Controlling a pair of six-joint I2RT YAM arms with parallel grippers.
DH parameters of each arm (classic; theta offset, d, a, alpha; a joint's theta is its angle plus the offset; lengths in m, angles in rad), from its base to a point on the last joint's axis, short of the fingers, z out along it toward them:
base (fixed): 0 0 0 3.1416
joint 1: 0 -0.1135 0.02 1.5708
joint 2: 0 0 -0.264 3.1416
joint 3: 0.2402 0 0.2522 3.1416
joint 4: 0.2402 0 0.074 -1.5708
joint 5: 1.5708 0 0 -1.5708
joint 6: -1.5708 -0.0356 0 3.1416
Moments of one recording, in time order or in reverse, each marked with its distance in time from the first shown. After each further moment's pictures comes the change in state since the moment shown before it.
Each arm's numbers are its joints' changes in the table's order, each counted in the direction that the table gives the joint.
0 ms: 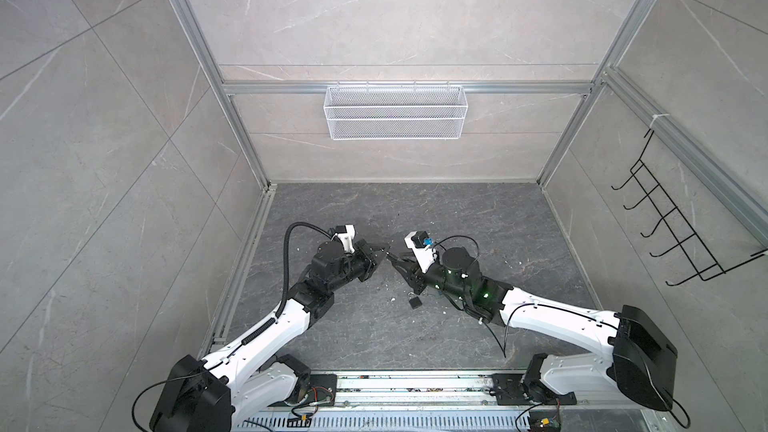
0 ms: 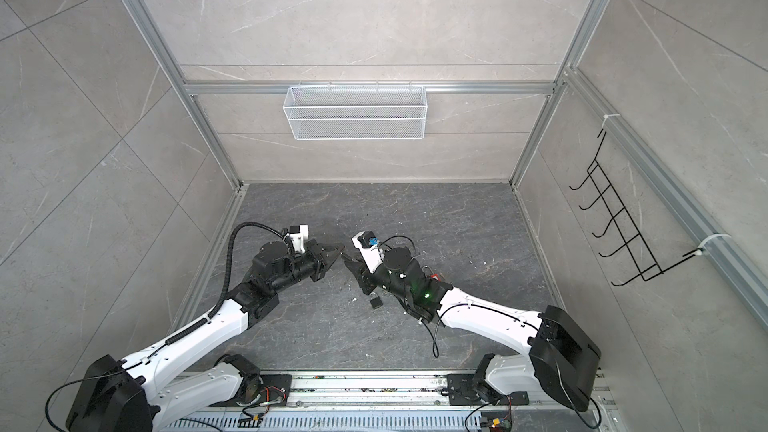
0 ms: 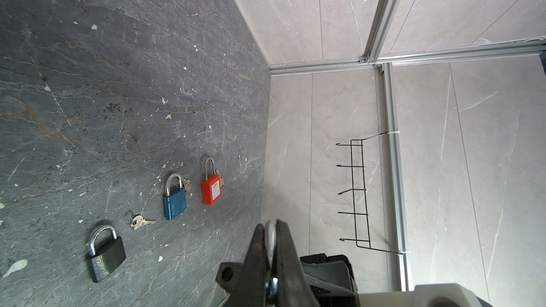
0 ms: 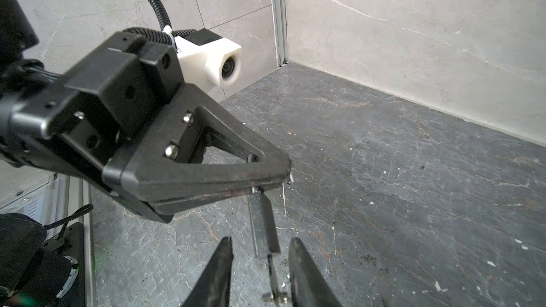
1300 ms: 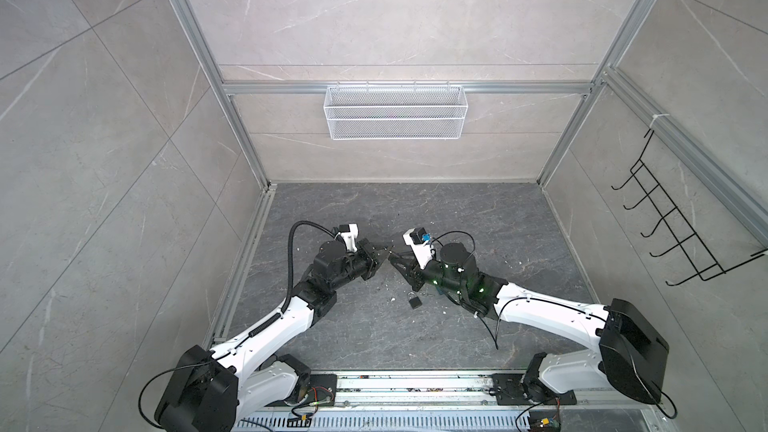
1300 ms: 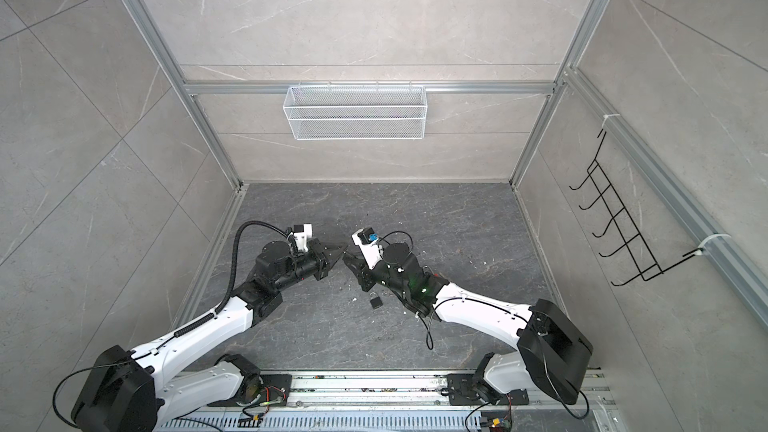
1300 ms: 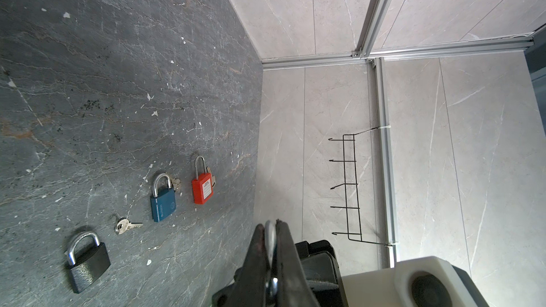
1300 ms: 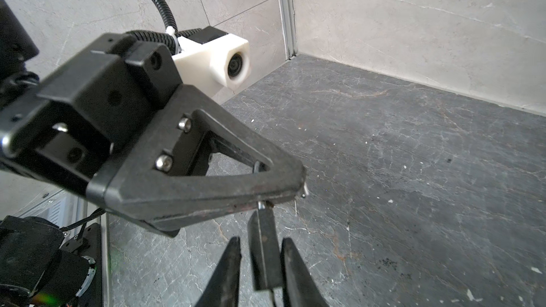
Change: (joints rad) left arm 0.000 0.048 -0.006 -0.084 0.036 0.028; right arm 0.037 0.046 0.011 -0.029 -0.089 -0.053
